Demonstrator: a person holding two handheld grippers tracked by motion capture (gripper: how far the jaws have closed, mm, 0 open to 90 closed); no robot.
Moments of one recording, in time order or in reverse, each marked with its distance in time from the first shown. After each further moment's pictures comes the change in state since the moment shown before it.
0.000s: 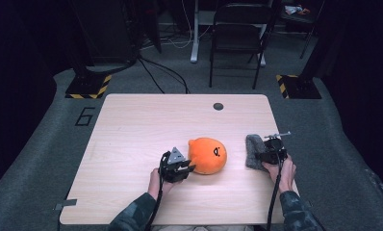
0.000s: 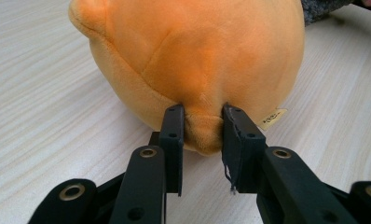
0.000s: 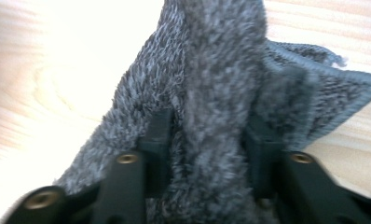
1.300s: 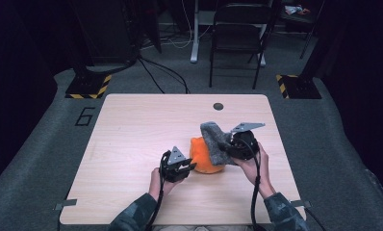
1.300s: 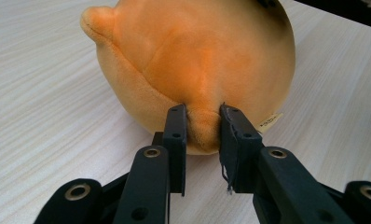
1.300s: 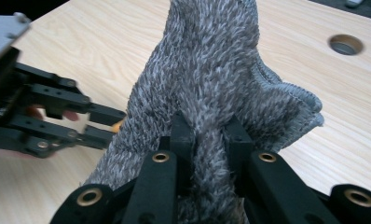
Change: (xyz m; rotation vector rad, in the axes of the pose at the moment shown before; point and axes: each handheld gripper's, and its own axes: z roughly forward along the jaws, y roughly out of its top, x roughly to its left) left arm -0.003 0.005 -0.002 -0.048 0.010 0.009; right arm 0.144 0.040 -0.086 -0.226 0.315 -0.355
